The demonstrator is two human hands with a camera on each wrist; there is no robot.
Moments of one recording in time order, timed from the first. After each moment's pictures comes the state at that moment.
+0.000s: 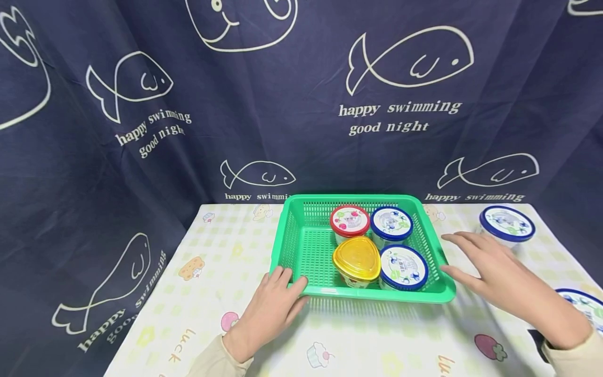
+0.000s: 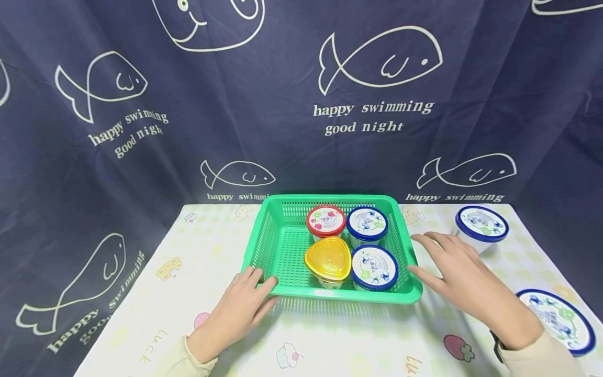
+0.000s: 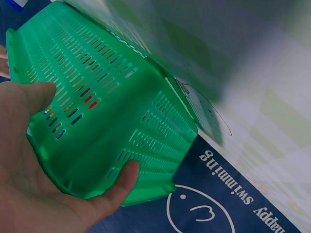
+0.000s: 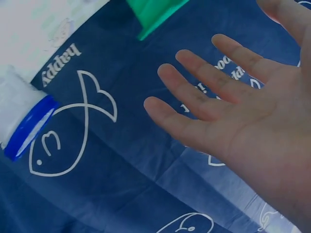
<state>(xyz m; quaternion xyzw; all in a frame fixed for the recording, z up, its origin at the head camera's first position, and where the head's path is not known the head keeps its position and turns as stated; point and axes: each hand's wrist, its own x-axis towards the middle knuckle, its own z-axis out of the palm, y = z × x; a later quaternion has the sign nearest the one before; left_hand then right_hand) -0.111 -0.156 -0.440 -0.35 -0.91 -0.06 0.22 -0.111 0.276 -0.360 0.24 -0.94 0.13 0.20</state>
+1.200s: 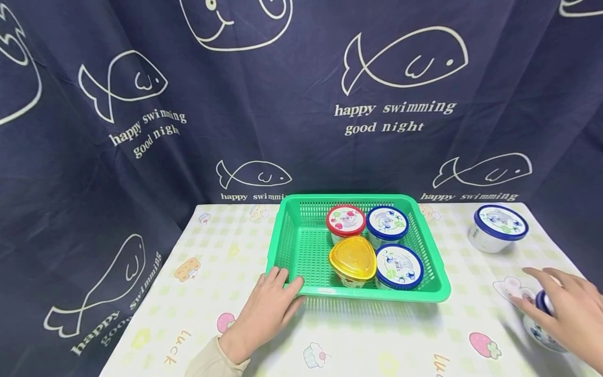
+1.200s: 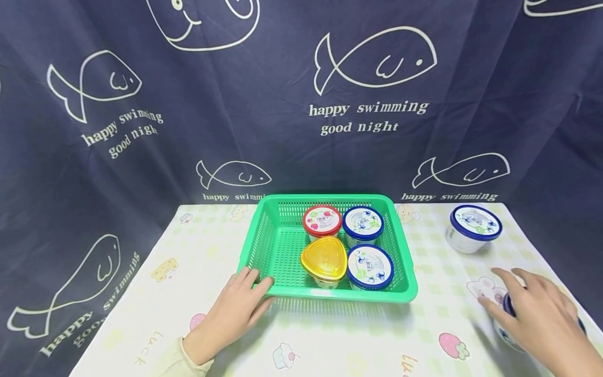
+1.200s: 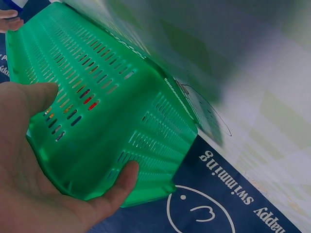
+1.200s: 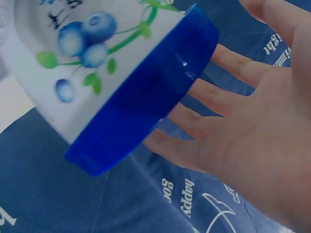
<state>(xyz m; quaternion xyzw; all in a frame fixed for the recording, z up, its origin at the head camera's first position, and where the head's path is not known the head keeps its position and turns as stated) -0.110 -0.155 -0.439 -0.34 -0.91 -0.07 0.22 -0.058 0.373 -0.420 0.04 -0.97 0.09 0.21</state>
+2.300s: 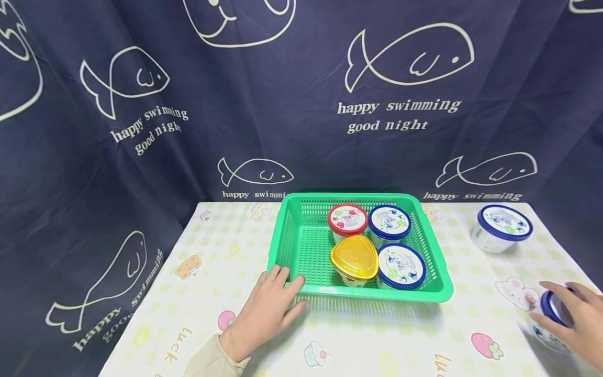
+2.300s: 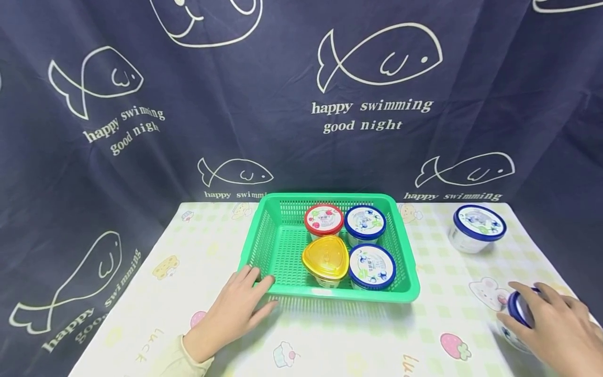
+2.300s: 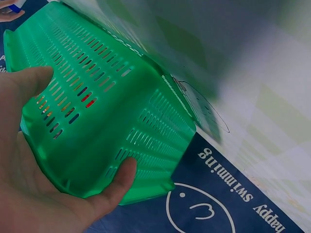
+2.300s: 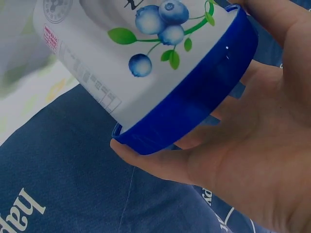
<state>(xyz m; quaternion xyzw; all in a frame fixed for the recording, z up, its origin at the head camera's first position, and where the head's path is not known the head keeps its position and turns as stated) -0.111 -0.157 -0.441 -0.35 -0.91 -0.06 0.22 -0.047 0.395 -0.449 -0.01 -0.97 0.13 0.20</state>
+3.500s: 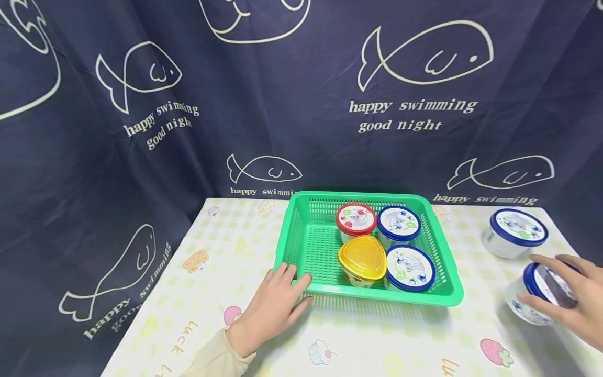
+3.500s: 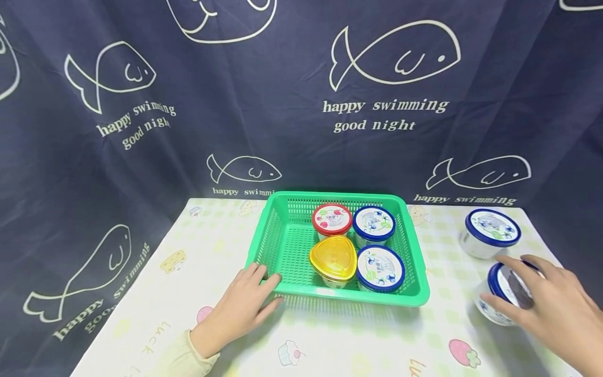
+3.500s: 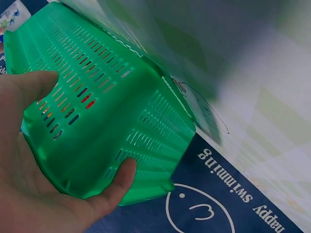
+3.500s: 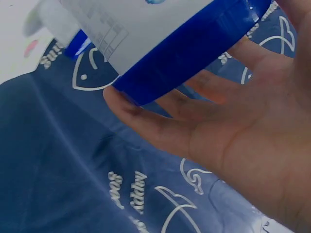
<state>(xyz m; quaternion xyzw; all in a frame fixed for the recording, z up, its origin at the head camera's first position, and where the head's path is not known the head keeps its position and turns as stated) -0.111 -0.158 -0.442 -0.35 -0.91 -0.07 0.22 -0.075 0.356 -0.391 0.05 -0.95 0.17 0.24</state>
